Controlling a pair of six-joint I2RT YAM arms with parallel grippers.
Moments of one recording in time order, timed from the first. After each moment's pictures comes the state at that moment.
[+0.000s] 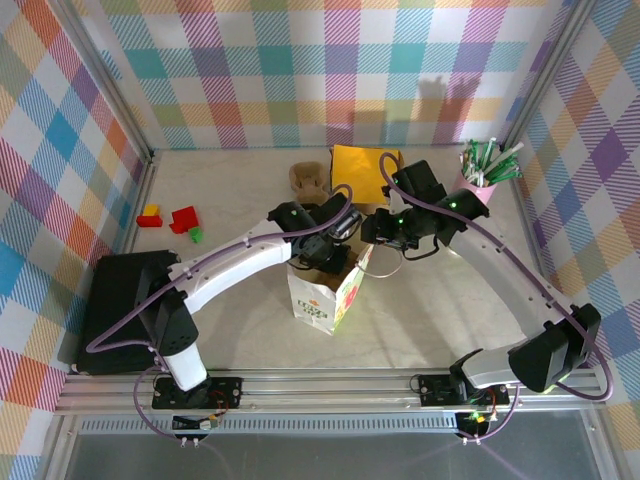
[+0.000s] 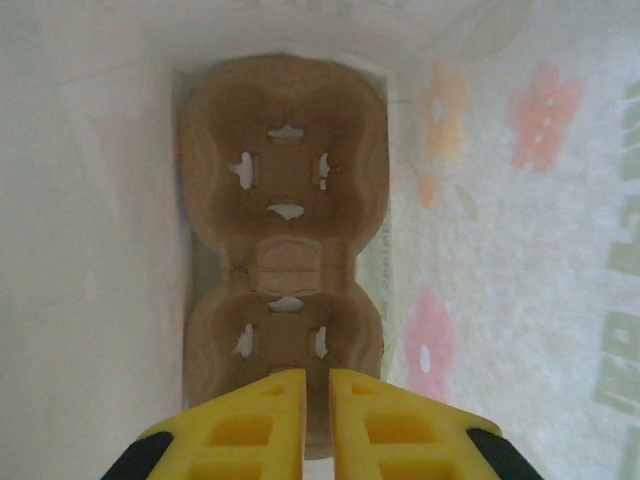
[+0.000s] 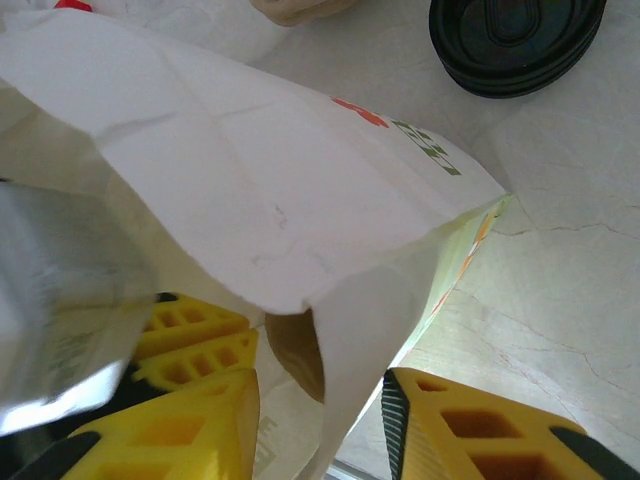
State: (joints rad) left arm -0.92 1.74 1.64 -1.10 -0.04 -0.49; right arm 0.53 1.38 1.42 -1.04 -0.29 0.60
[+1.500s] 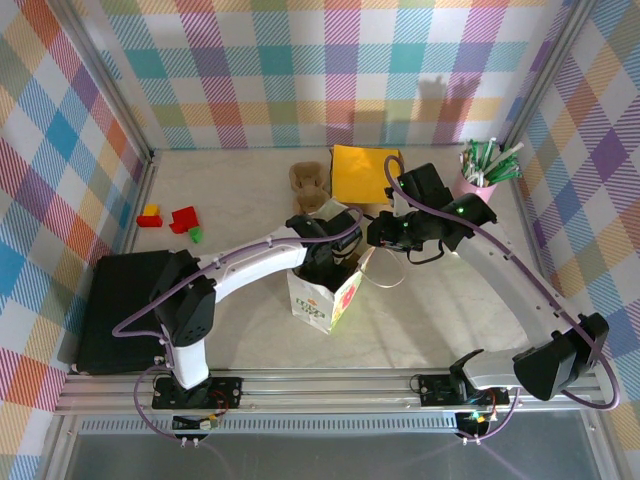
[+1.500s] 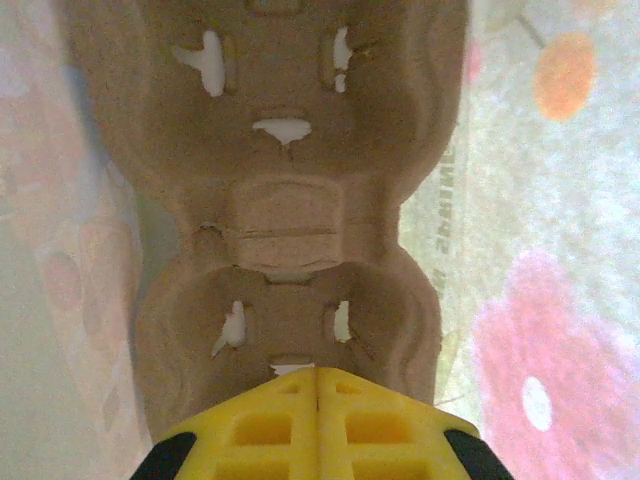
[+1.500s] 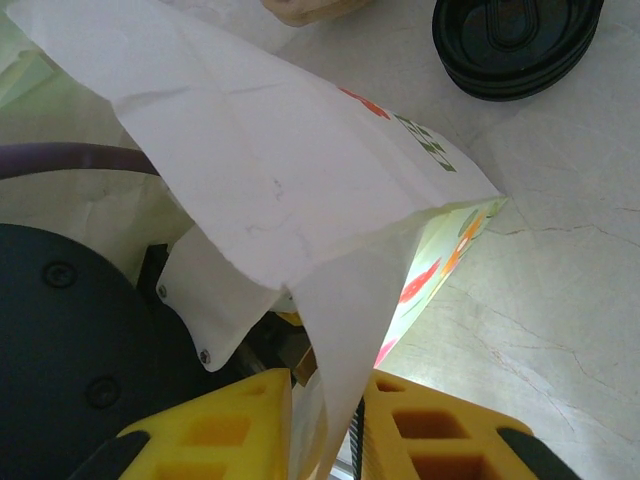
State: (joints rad) left arm -0.89 1.82 1.51 -1.05 0.05 -0.39; right arm 0.53 1.33 1.40 -1.05 -0.29 0.57
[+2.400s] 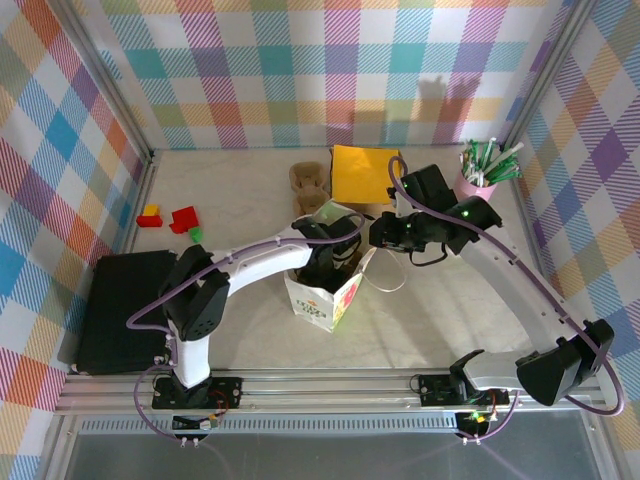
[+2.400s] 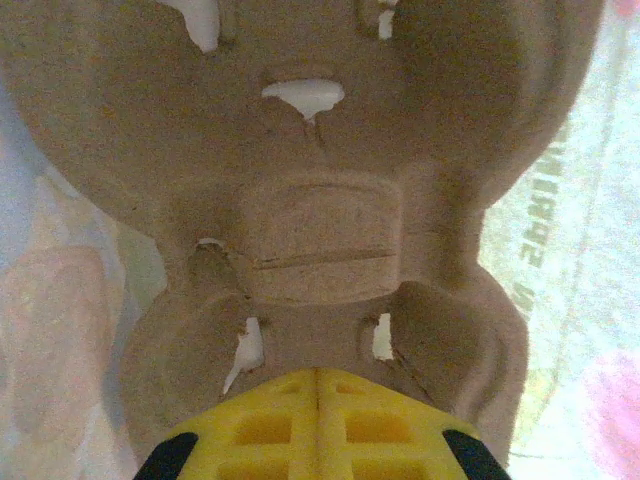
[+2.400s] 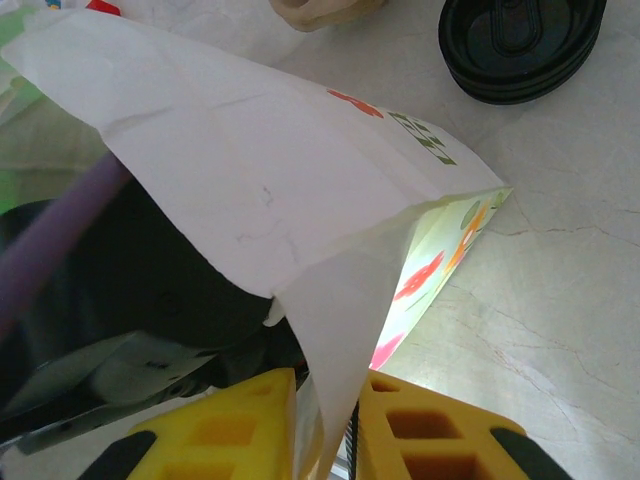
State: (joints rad) left arm -0.87 1.89 1.46 -1.01 0.06 -0.35; right arm 0.53 1.30 1.39 -1.04 -0.30 0.57
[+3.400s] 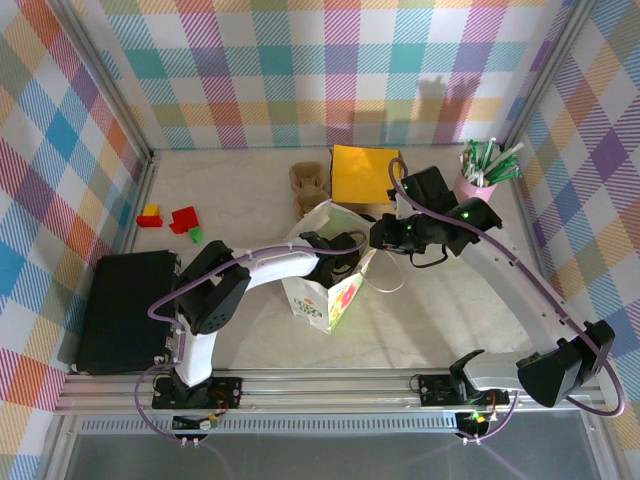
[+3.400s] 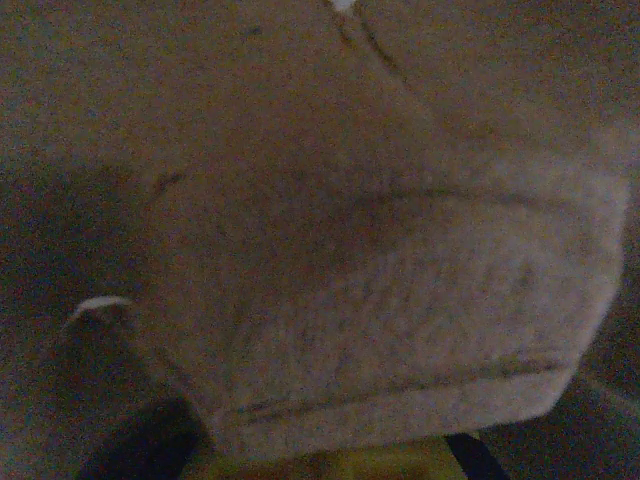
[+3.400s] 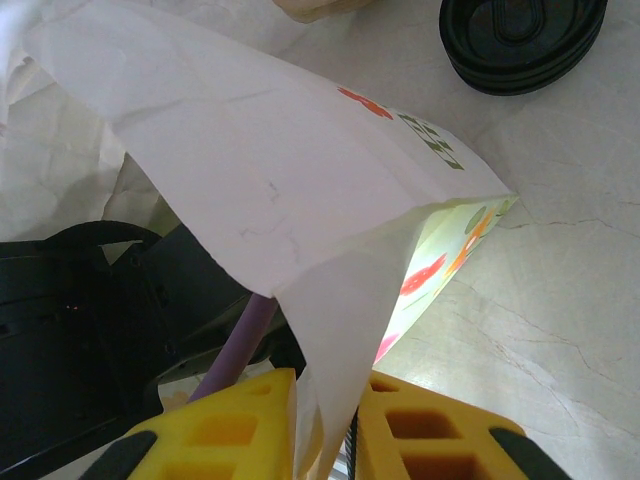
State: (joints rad) left arm -0.87 1.97 1.36 -0.92 0.13 -0.34; right arm 0.53 1.29 1.38 -1.04 -0.30 0.57
